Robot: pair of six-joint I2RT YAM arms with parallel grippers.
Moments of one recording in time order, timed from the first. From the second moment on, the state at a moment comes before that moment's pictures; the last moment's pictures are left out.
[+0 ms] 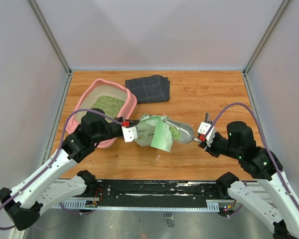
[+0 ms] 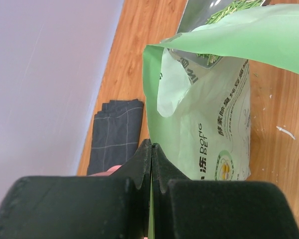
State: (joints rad) left arm -0.70 0.81 0.85 -0.30 0.36 0.81; right arm 0.56 0.59 0.92 -0.96 -0.29 -0.53
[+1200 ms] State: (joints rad) left arm -0.68 0.79 0.85 -0.30 0.36 0.80; right arm 0.56 0.61 1.08 -1.00 -0.19 -0.53
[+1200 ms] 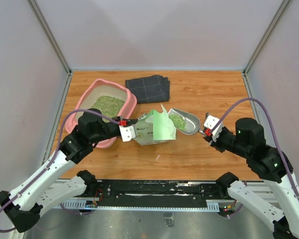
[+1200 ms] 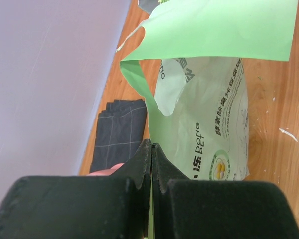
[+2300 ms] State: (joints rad) left arm -0.68 0.74 0.76 -0.17 0.38 0.63; right arm 0.55 1.04 1.12 -0.63 -0.24 -0.51
